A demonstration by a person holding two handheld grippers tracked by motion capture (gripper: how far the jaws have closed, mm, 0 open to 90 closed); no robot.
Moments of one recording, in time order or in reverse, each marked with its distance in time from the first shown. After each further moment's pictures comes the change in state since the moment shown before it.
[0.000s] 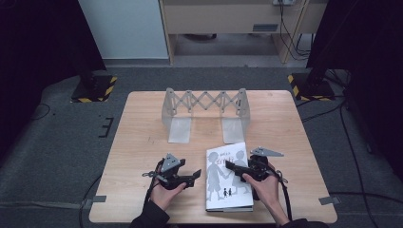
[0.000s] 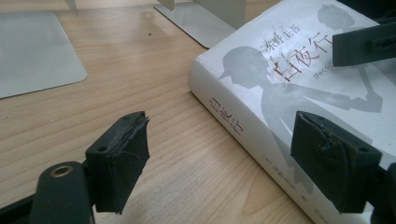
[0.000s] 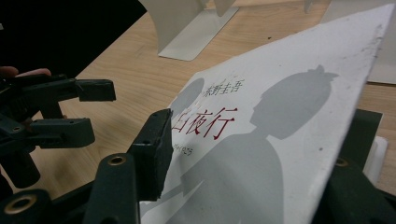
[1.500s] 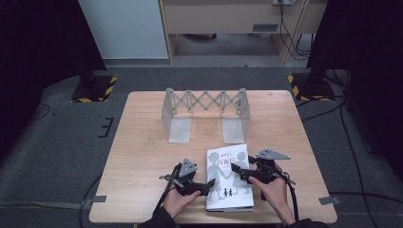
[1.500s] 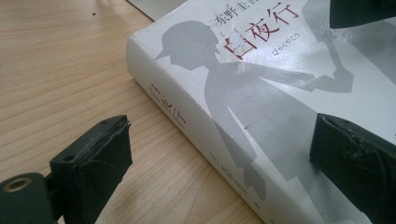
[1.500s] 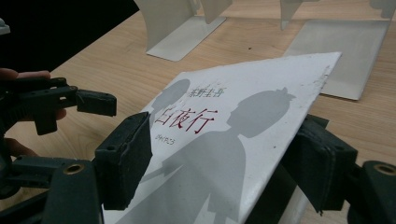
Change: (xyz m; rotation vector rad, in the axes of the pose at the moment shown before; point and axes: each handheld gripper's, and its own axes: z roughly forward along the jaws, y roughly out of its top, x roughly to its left) left arm -0.037 -0.008 0.028 0.078 -0.035 0.064; right arm -0.006 -0.002 -0.018 -0.030 -0.047 -0.118
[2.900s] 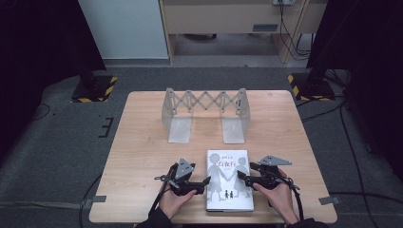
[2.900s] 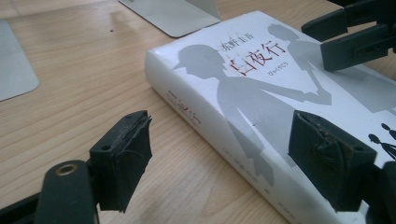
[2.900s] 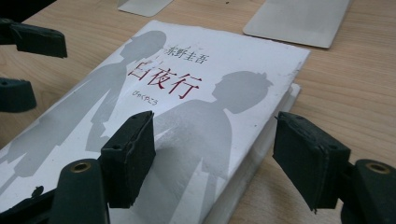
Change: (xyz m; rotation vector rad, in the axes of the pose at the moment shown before) left arm -0.002 0.004 -0.011 0.002 0.026 0.071; right arm -0.010 -0.023 -0.008 0.106 -0.078 -0.029
